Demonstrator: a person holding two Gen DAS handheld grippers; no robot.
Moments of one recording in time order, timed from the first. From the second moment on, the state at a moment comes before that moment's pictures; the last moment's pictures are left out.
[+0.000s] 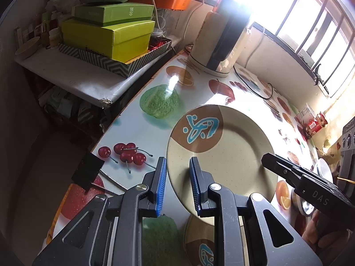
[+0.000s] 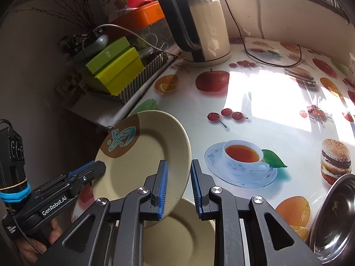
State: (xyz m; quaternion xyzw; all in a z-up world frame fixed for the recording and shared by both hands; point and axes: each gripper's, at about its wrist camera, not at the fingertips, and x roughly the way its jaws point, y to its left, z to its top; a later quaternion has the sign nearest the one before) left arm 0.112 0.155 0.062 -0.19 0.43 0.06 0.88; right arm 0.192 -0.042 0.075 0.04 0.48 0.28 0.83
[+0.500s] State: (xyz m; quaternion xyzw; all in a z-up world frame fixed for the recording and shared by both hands) left arm 0.082 0.123 0.053 -0.18 0.45 0.04 0.87; right arm 0.155 -0.079 0.070 0.06 0.48 0.26 0.84
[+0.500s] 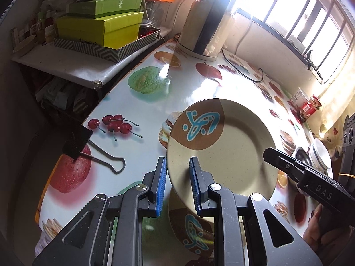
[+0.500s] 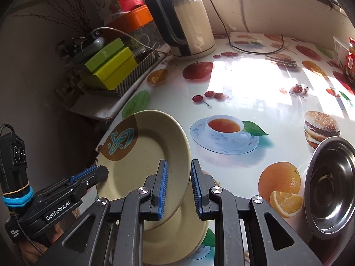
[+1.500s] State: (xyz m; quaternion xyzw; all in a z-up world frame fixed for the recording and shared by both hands) left arm 0.049 0.099 0.038 -0.16 0.47 0.03 0.87; right arm 0.113 -0.103 0.053 0.06 0.49 0.25 0.83
